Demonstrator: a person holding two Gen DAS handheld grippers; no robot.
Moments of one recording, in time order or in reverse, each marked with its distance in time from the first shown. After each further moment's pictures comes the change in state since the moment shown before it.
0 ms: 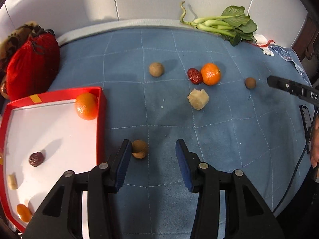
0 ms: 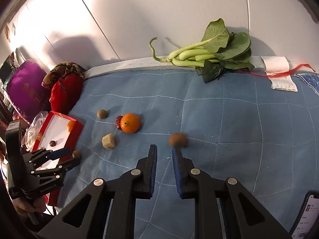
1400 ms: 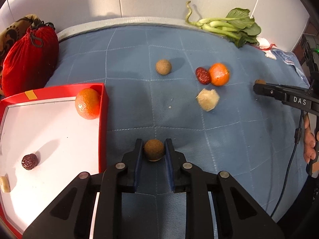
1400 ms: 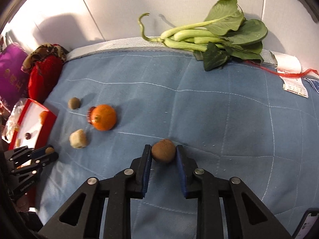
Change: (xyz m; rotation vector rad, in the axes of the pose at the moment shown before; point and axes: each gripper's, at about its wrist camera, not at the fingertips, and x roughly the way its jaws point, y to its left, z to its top) left arm 0.001 0.010 0.004 -0.017 -0.030 -0.021; right arm 0.054 0.000 0.006 -0.060 0.091 -0.081
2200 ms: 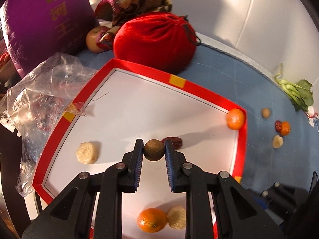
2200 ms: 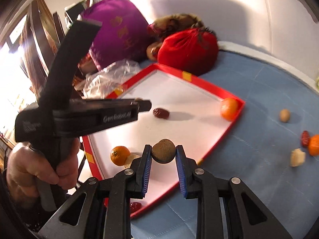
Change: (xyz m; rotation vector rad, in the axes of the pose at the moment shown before) left arm -0.068 0.152 -0.034 -0.437 -0.033 0.281; right arm -0.004 0.272 -0.040 -0.403 -0.027 0.460
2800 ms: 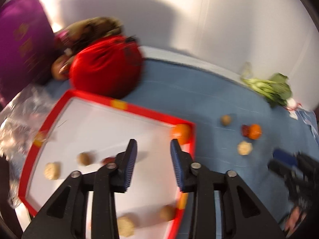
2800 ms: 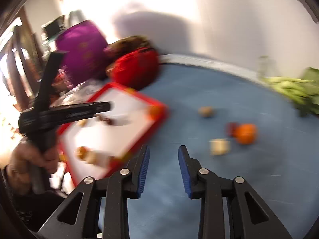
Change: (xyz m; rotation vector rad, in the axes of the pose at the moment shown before) left arm -0.026 -0.088 0.007 0.164 -0.122 -0.147; right arm -0.100 -0.096 -0.027 0.111 -0.109 -0.226
